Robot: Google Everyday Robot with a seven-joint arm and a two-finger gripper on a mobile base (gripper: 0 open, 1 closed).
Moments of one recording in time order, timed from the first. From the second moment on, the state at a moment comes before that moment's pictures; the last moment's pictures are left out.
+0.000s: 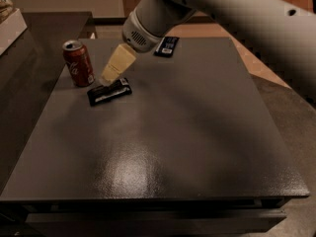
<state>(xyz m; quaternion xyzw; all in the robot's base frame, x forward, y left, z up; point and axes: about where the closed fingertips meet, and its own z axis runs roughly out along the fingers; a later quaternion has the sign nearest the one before) 0.610 0.089 0.923 -0.56 0.75 0.17 0.31</state>
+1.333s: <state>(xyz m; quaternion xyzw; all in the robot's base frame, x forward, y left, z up) 0.646 0.233 0.910 -0.55 0.69 0.23 0.41</state>
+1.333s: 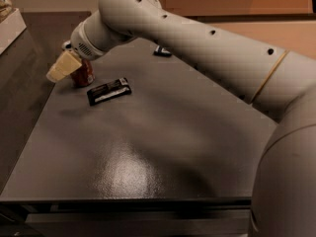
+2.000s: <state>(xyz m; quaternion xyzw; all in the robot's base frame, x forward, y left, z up) 0.657 0.236 0.910 -0.55 0.69 0.24 0.42</state>
